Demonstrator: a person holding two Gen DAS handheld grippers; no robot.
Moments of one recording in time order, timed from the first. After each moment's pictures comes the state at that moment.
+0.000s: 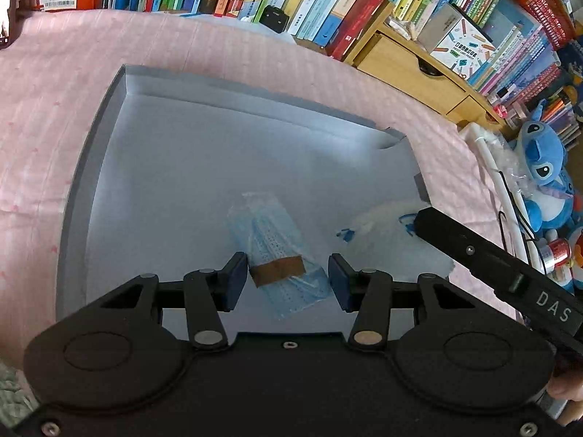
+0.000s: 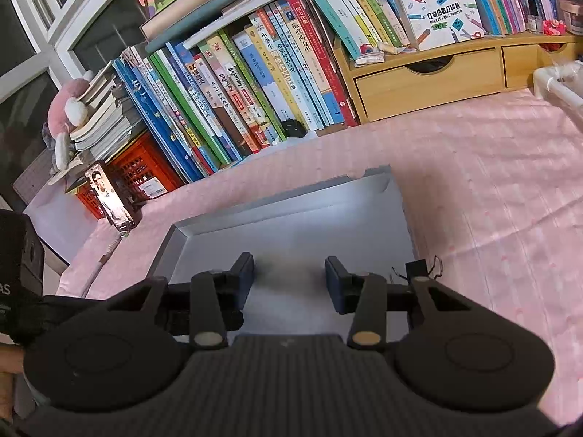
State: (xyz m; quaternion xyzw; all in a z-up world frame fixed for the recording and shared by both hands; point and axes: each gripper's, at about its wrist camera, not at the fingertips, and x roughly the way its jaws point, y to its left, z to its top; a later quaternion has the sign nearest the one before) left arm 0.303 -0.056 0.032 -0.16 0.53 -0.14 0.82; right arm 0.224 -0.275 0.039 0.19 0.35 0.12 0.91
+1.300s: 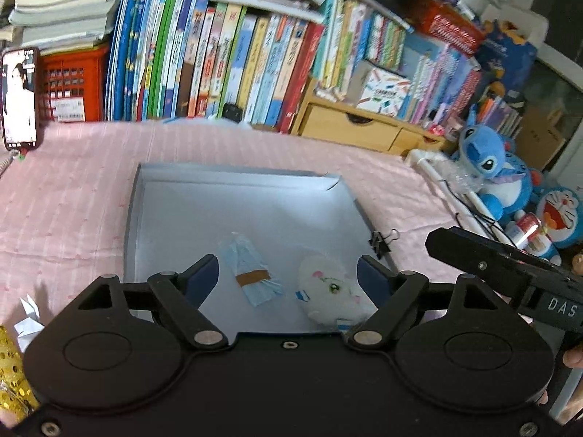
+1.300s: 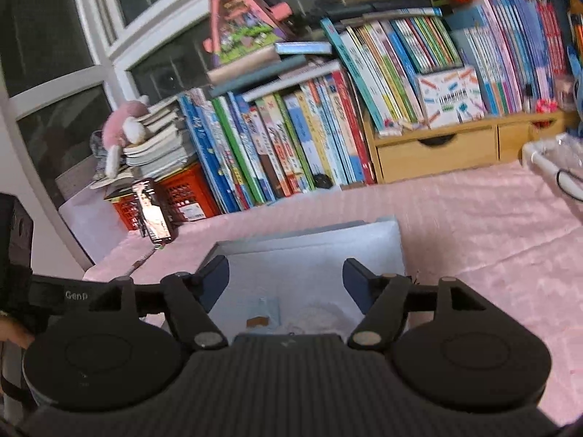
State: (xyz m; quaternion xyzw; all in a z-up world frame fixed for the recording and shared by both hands) left arm 0.191 -0.037 0.119 -0.09 0.38 -0.19 0.90; right arm 0.124 -0.272 0.091 0.13 0.24 0.14 0.95
